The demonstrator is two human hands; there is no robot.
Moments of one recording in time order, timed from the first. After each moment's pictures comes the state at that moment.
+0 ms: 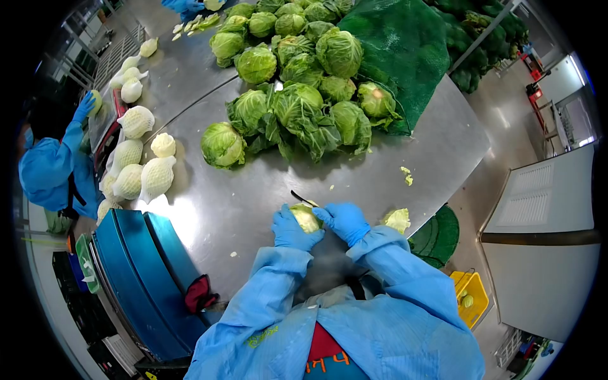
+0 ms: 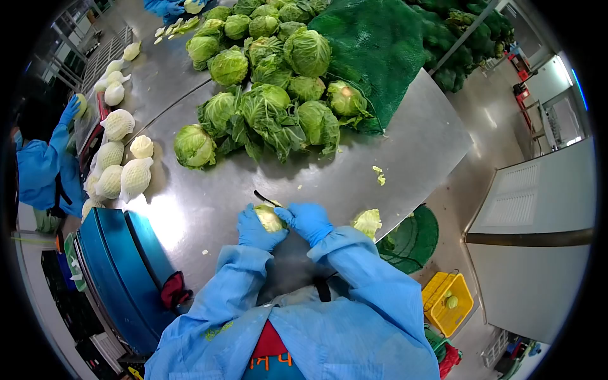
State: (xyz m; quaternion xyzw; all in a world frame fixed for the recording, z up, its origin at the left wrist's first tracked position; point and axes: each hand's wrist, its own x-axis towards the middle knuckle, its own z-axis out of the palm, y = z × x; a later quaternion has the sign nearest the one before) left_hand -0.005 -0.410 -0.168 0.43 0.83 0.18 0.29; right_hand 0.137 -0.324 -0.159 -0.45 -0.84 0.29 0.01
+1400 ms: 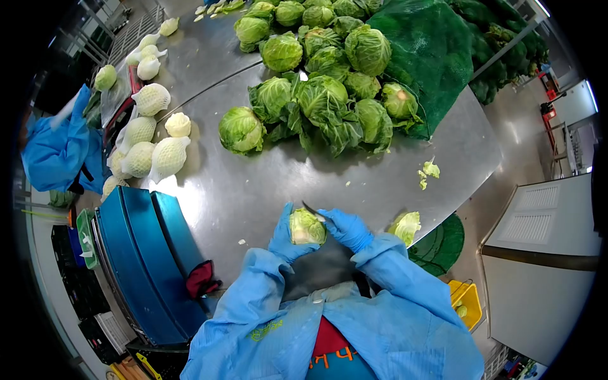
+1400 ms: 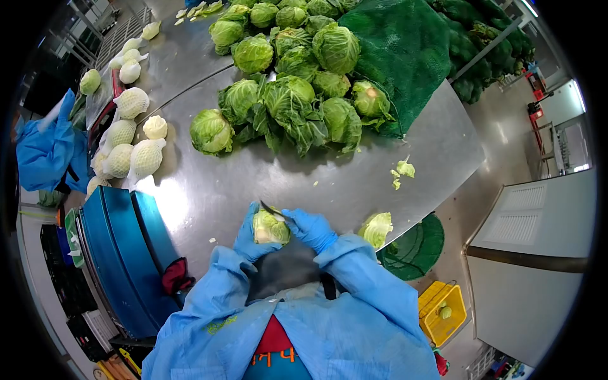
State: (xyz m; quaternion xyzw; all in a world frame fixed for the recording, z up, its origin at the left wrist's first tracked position) left_hand -0.057 -0.469 -0.205 0.41 0.55 0.49 0.53; right_hand 0.133 -0.360 -0.193 -0.36 -0.86 0.34 0.12
